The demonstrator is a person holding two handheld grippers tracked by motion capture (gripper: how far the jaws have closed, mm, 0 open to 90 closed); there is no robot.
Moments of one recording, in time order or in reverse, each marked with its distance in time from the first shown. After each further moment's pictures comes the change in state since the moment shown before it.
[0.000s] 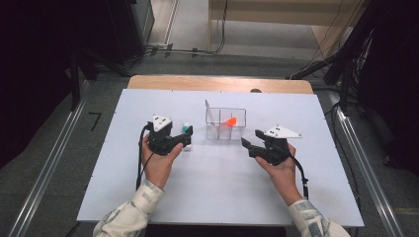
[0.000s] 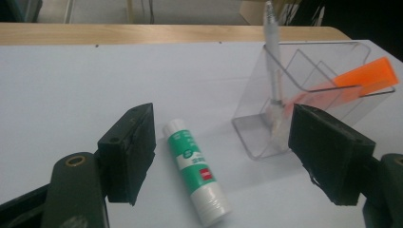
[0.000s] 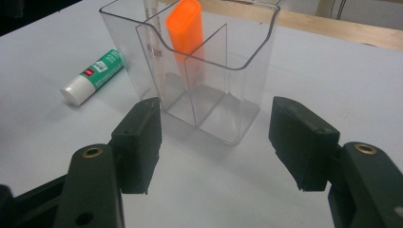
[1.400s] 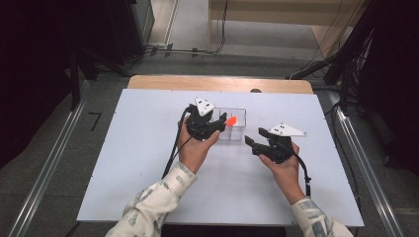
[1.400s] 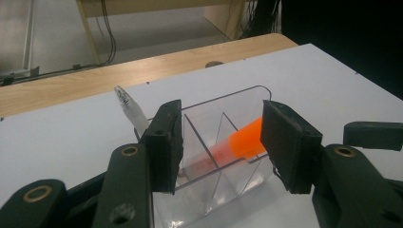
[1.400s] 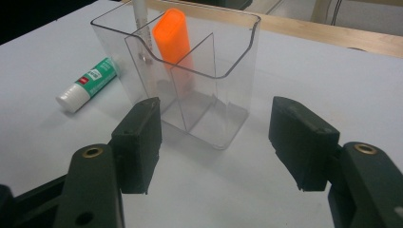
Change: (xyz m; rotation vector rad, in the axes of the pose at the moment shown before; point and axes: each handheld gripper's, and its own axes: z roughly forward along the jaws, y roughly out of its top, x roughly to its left) left arm -0.091 0.049 0.034 -0.016 -0.106 0.160; right arm -0.010 0.003 -0.006 -0.015 -0.004 0.020
